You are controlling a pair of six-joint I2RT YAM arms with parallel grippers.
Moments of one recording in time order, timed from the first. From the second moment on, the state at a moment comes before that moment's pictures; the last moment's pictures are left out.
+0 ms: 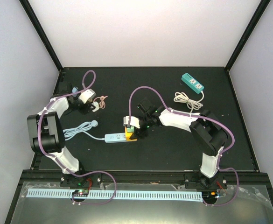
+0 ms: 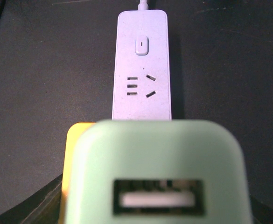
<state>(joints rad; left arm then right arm) 0.19 1.69 1.10 -0.55 0.56 0.78 0.79 1.86 1.17 -0.40 -0.57 -0.72</state>
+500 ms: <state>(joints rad) 0.09 1.98 1.41 -0.66 0.54 0.68 0.79 1.86 1.17 -0.40 -0.57 -0.72</state>
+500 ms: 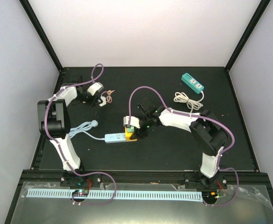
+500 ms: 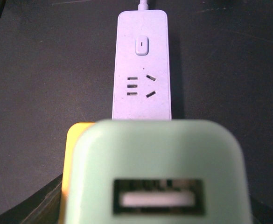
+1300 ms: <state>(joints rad) 0.09 1.82 1.40 -0.72 0.62 0.60 0.79 1.85 1.16 -0.39 -0.57 -0.72</state>
